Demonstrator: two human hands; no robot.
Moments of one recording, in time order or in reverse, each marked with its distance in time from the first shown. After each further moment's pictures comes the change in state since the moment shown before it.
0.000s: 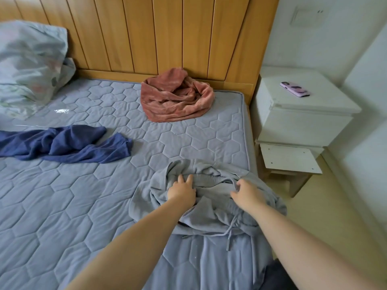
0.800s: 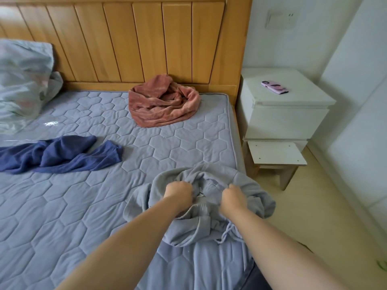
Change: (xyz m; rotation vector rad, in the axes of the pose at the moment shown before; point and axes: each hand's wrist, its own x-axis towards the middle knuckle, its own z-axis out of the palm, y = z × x) left_hand -0.038 0.028 -0.025 0.244 0.004 0.200; right_hand -0.040 -0.007 0.013 -0.323 -0.027 -0.043
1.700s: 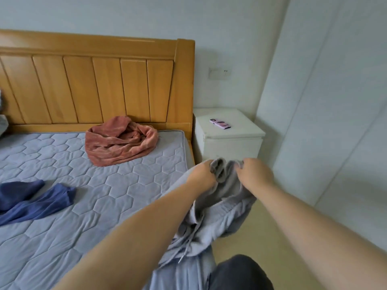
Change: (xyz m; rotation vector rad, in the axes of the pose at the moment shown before) left_hand -0.019 0.168 -0.139 -0.675 0.267 0.303; right_hand -0.061 0.132 -0.183 0.118 0.569 0.200
